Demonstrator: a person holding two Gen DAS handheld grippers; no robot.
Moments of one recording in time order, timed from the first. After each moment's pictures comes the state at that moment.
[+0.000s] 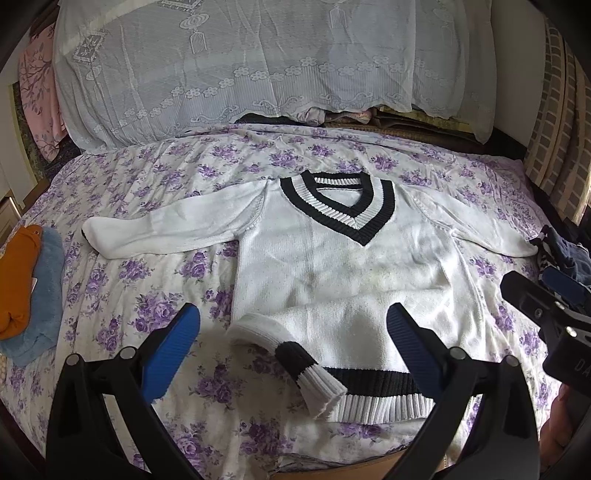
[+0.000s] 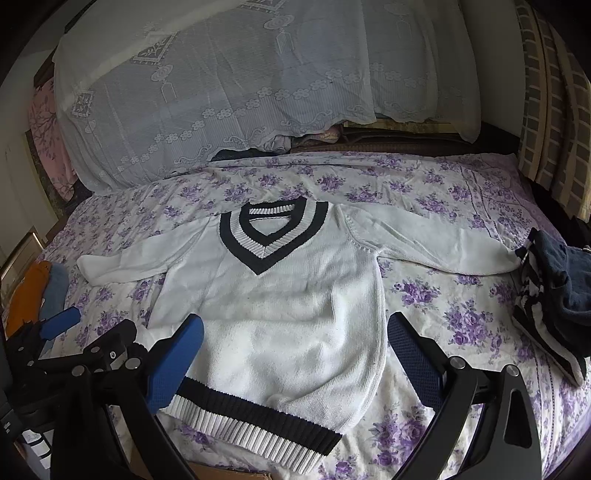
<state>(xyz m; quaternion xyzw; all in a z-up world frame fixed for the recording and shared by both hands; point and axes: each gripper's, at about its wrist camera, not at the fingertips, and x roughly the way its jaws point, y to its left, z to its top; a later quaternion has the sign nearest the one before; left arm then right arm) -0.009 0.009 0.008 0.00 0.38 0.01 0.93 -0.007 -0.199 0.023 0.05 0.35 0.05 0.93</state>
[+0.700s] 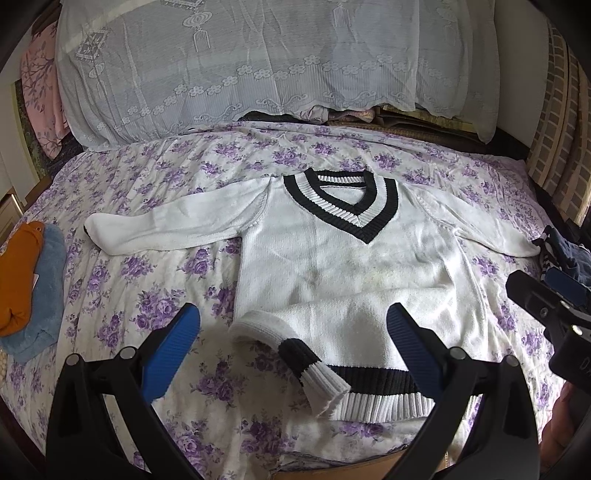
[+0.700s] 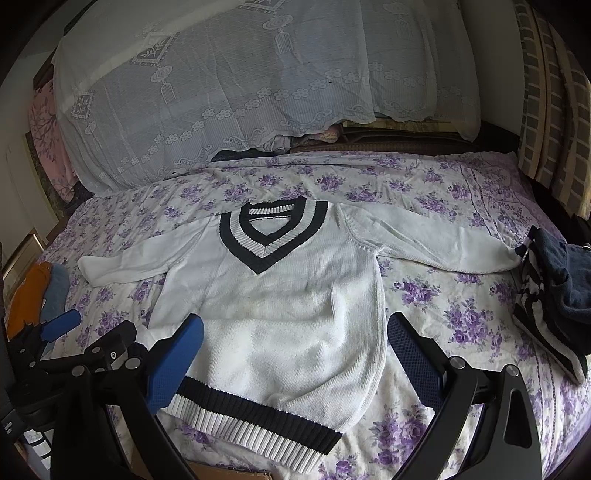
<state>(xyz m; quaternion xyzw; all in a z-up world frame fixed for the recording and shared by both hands) -0.011 0.015 0.005 0.00 0.38 0.01 0.93 -0.007 -0.199 0.023 0.05 0.35 0.05 0.93</state>
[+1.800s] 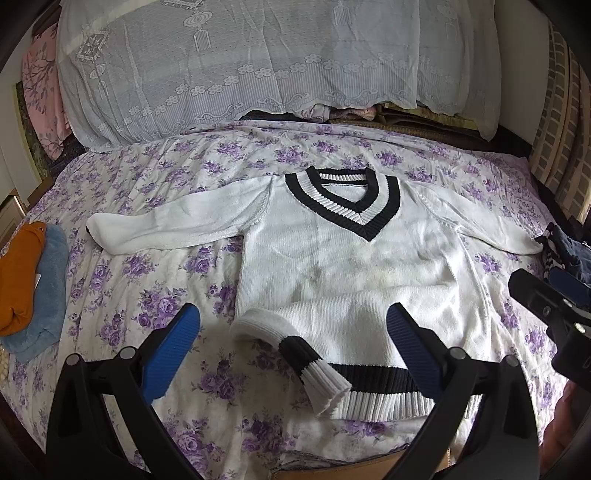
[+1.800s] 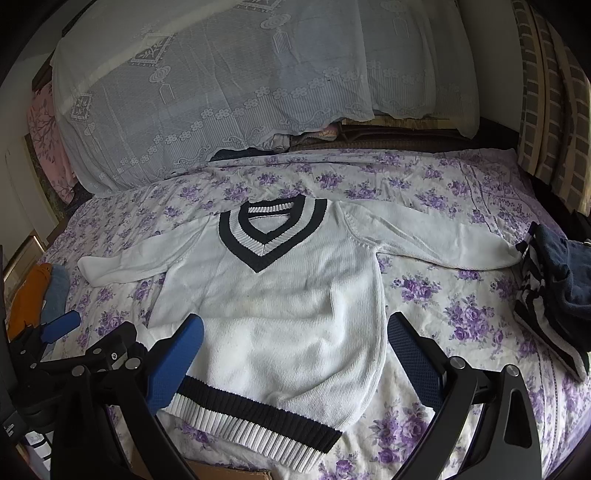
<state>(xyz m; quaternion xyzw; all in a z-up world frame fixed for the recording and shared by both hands) -0.012 0.019 0.003 0.00 0.38 0.02 0.93 -0.008 -0.200 0.021 0.05 0.35 0.05 0.93</state>
